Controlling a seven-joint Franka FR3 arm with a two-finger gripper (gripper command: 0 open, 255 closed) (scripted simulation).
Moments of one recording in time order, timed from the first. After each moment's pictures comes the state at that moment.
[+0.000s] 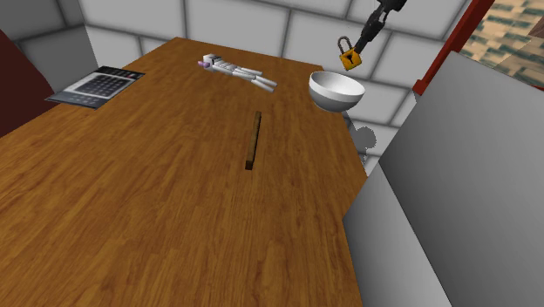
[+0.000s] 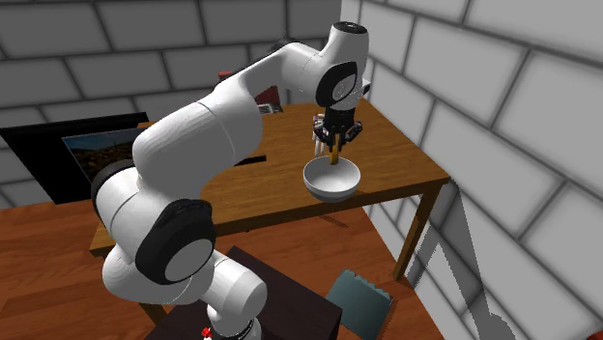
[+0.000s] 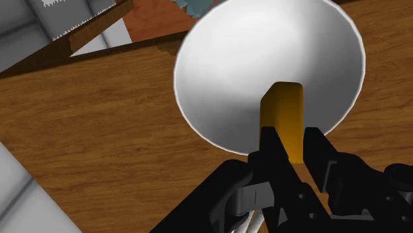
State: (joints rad) arm 0.03 -0.49 -0.24 -1.98 0.03 1.67 -0.79
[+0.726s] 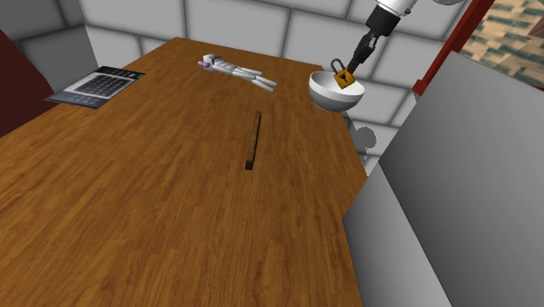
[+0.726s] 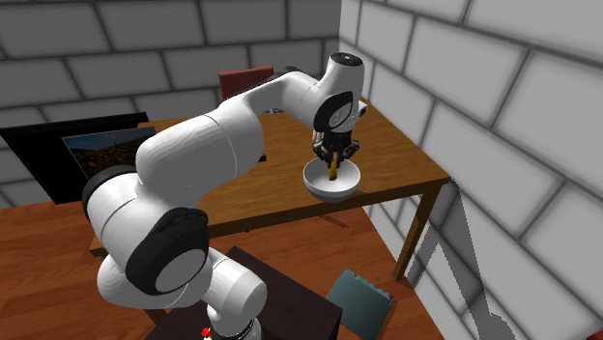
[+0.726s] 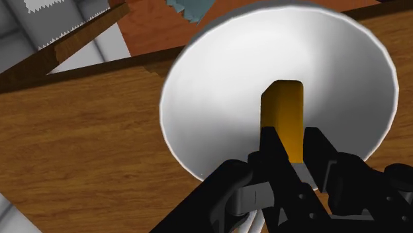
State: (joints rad) arm 0.02 -0.53 -0.24 -2.17 0.02 1.82 -0.81
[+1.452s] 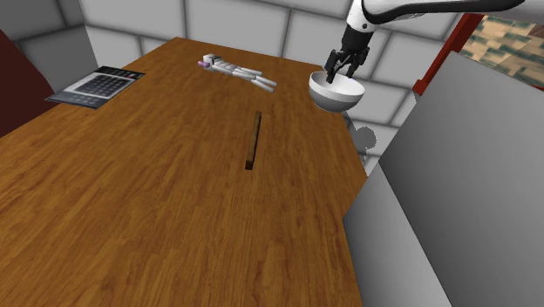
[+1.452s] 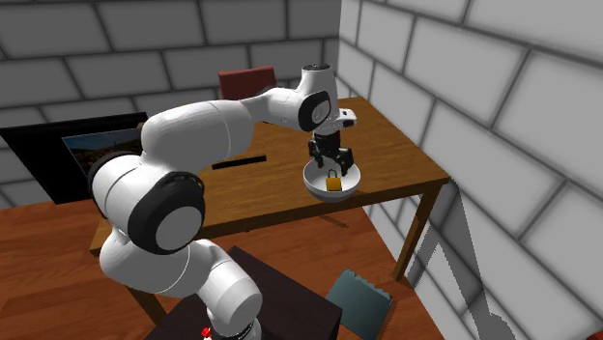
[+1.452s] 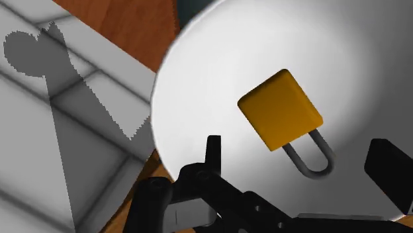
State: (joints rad) arm -0.20 -0.45 0.08 -2.22 -0.11 1.92 0.03
